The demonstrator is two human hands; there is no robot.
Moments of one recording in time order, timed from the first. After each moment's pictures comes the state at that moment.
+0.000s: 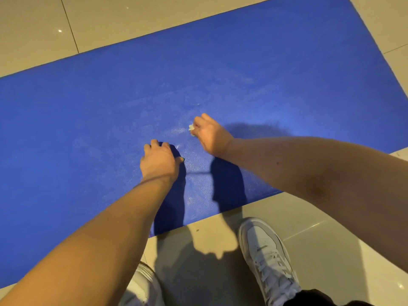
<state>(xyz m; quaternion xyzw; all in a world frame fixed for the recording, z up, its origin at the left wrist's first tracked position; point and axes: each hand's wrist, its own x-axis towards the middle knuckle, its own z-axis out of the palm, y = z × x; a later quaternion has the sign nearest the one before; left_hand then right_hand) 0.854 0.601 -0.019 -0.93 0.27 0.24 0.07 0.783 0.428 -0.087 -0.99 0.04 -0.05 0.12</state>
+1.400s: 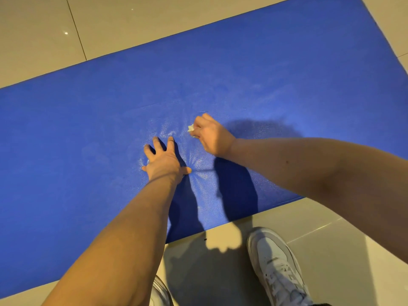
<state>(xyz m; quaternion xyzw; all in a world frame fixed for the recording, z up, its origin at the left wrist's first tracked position) 0.878 0.589 -0.032 -0.92 0.22 0.32 0.10 0.812 0.420 -0.093 -0.97 0.07 -0.07 0.24</state>
